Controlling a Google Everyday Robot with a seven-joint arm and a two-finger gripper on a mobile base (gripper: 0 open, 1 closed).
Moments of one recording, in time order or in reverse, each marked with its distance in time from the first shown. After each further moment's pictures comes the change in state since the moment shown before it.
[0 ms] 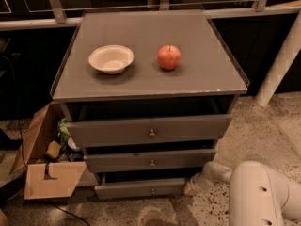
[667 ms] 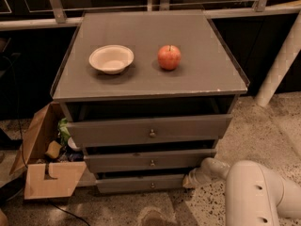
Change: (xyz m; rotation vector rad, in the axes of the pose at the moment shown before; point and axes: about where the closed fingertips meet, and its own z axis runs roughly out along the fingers) arm -0.035 0.010 0.001 -0.012 -0.069 0.017
